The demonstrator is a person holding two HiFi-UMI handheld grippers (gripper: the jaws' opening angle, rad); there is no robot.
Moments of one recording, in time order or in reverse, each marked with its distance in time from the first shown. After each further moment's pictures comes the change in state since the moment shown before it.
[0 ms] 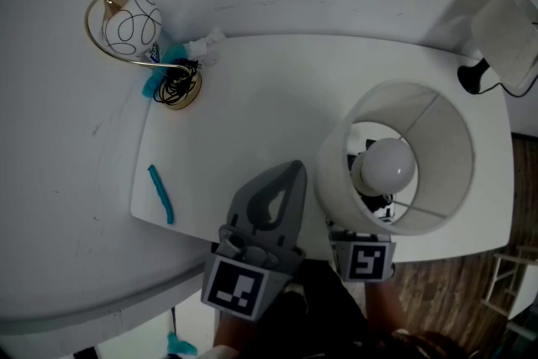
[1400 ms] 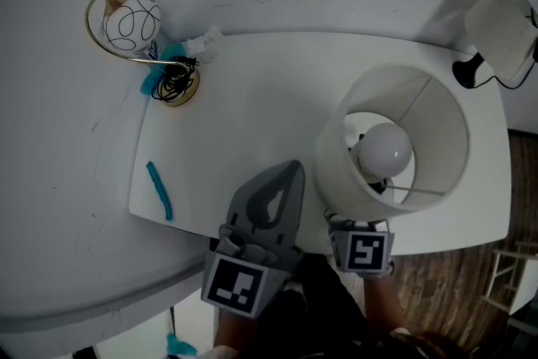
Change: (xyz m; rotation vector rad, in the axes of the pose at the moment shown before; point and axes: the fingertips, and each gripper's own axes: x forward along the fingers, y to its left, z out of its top) left arm -0.013 -0.006 -0.005 -0.016 0.013 -0.003; right arm -0.004 0.000 -0.009 -0.003 0.060 -0.013
